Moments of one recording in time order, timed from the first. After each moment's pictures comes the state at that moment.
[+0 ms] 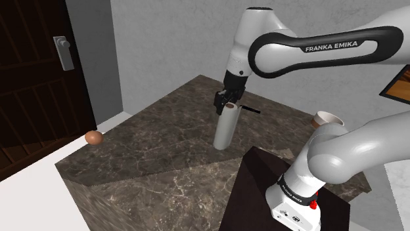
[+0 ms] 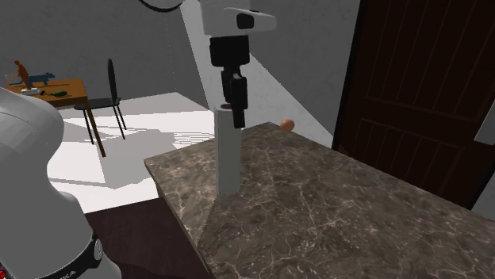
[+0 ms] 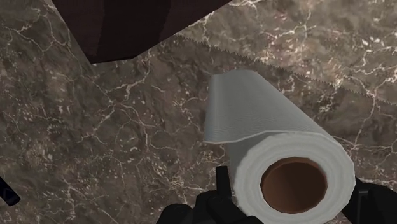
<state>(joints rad) 0.07 -0.64 0.17 -2.59 0.04 2.00 0.29</state>
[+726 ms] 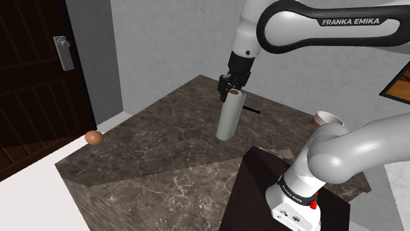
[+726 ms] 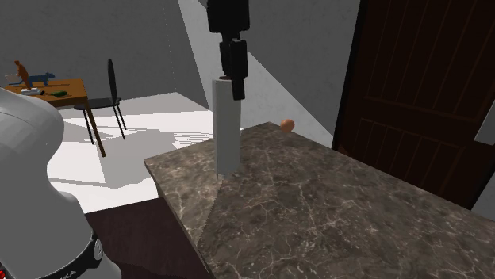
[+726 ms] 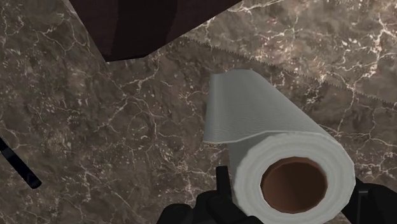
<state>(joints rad) 0.06 -0.66 0.16 -2.46 0.03 1.84 0.28</state>
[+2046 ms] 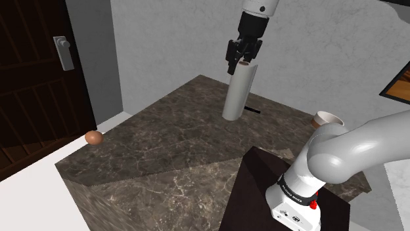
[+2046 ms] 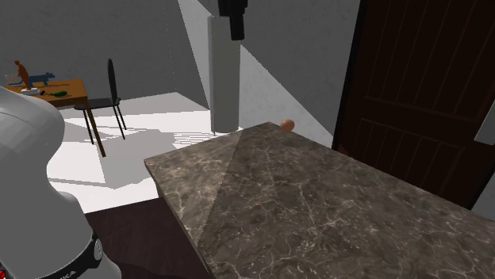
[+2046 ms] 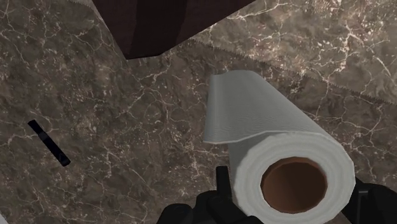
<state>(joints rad) 0.05 -0.62 0.15 -2.16 0.02 1.58 0.27</state>
